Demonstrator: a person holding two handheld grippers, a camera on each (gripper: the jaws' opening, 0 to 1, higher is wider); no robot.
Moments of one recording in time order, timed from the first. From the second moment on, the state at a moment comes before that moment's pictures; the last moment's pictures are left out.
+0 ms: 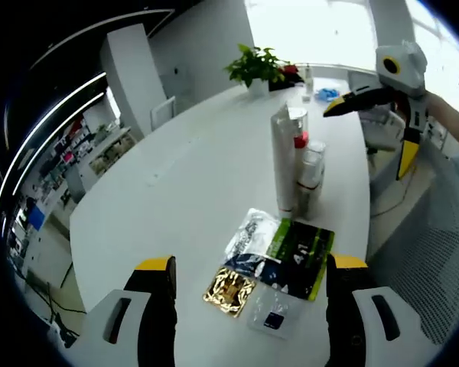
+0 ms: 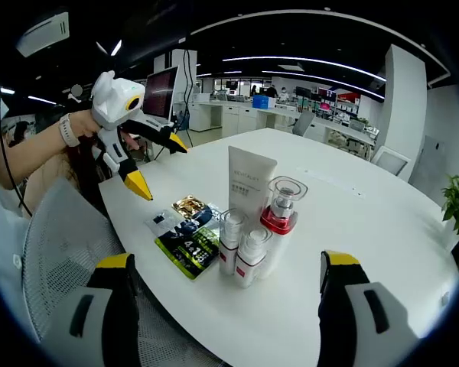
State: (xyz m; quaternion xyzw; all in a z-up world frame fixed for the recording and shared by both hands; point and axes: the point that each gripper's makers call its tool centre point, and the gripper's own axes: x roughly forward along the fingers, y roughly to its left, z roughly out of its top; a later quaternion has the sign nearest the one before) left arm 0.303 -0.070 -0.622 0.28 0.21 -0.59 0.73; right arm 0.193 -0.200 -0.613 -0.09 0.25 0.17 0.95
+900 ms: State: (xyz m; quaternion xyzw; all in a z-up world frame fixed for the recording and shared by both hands) left arm 0.271 -0.063 -0.604 0.19 0.19 -0.57 0.78; right arm 0.195 -0.200 -0.611 -0.09 0.25 0.17 0.95
